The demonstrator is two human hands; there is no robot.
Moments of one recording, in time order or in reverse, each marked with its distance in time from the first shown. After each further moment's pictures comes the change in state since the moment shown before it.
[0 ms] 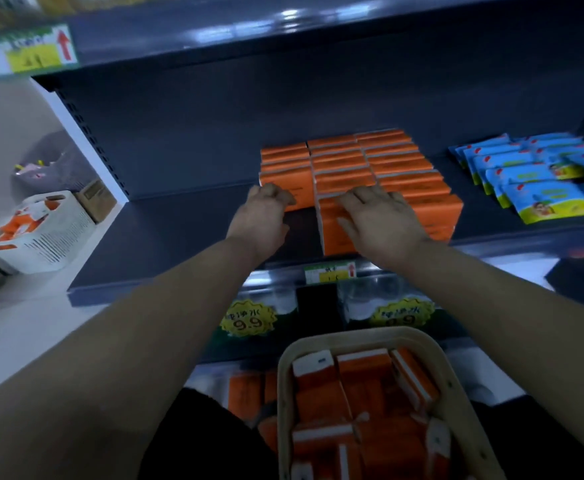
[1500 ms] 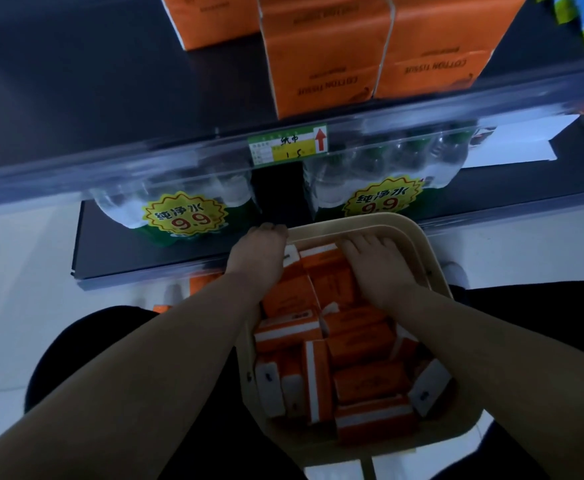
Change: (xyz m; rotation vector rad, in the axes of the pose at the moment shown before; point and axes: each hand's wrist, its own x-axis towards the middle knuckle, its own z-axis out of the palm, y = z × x) left_hand -0.110 0.033 0.212 0.004 -0.530 -0.086; right_hand -0.176 0.014 0.209 0.040 -0.654 0.074
